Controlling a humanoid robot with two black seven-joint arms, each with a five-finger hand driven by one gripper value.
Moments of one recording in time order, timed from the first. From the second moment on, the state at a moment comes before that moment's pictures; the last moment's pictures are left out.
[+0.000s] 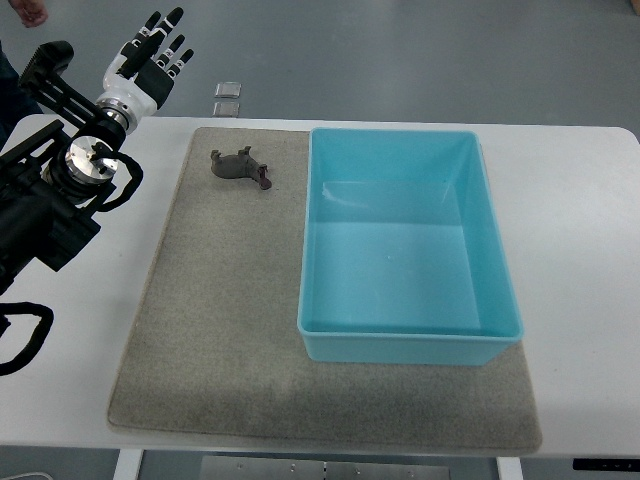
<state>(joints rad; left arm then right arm) -1.01 0.21 -0.68 -0.39 -0.28 -0.20 -0.19 0.01 0.00 0.00 0.12 -0.05 0.22 -0.03</state>
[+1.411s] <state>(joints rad) -1.02 0.26 -0.66 -0.46 -0.06 -0.22 -0.20 0.01 0.00 0.00 0.12 -0.05 0.22 -0.03</state>
